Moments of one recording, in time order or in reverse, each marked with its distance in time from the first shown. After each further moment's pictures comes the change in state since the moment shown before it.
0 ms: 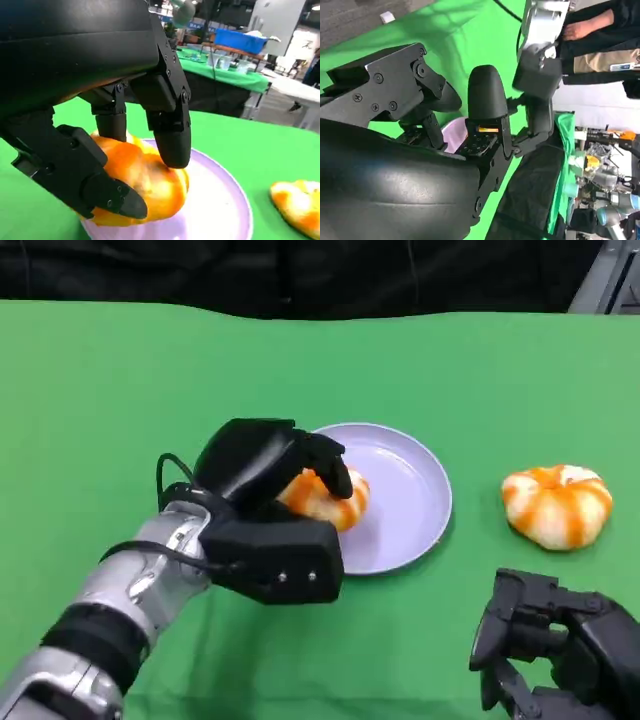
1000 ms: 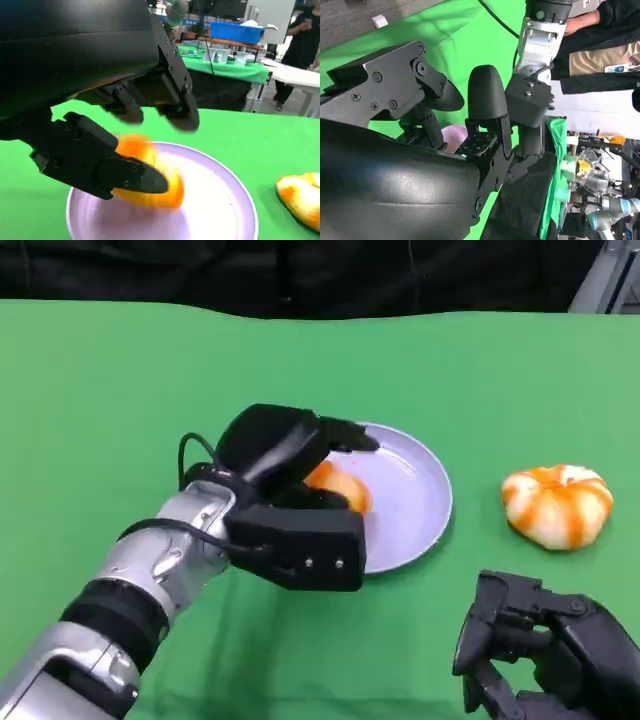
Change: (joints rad) left arm -0.048 -0.015 -0.048 -0.041 0.029 0.107 -0.083; right arm -0.001 0.015 0.037 -0.003 -0.015 -0.014 -0.009
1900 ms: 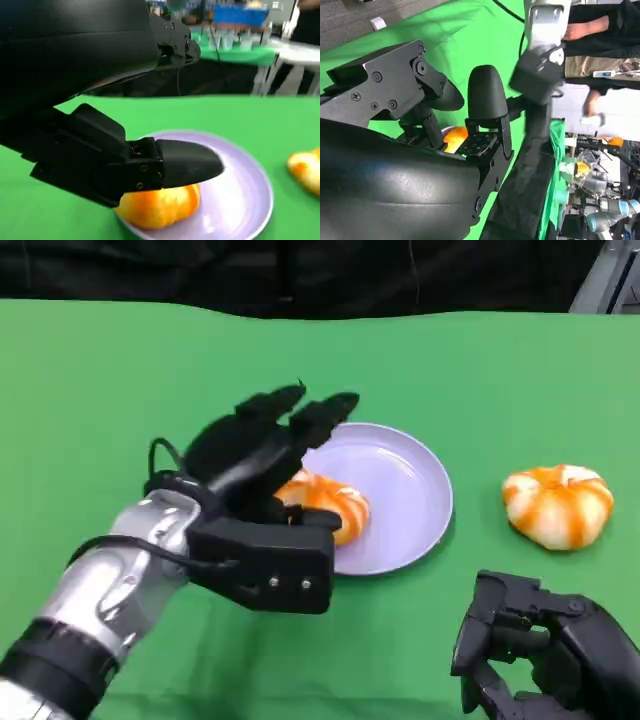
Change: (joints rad) left arm 0.204 0.138 0.081 -0.432 -0.082 0.106 -0.209; right arm -0.001 -0.001 0.005 -0.006 0.005 0.003 0.001
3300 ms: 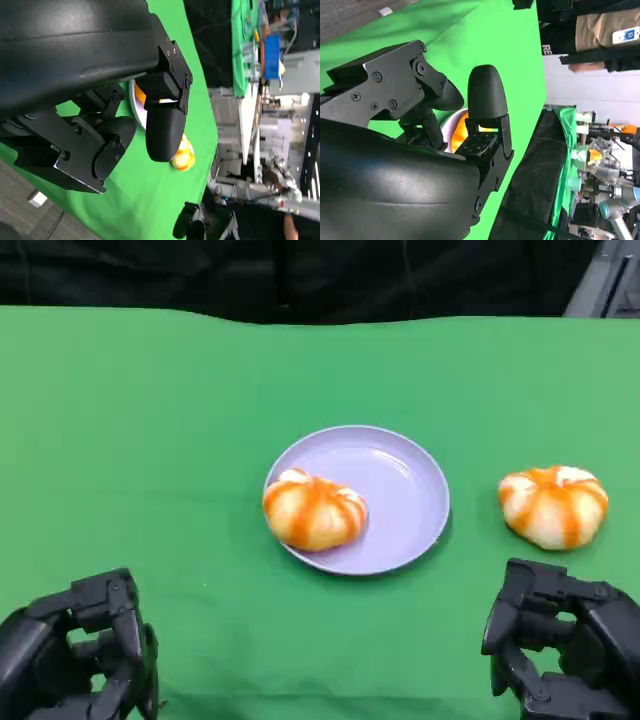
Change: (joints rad) left arm 0.888 -0.002 0.576 -0.644 -1.107 0.227 -0.559; right arm -0.059 -0.016 -0.090 0.116 0.039 -0.006 0.039
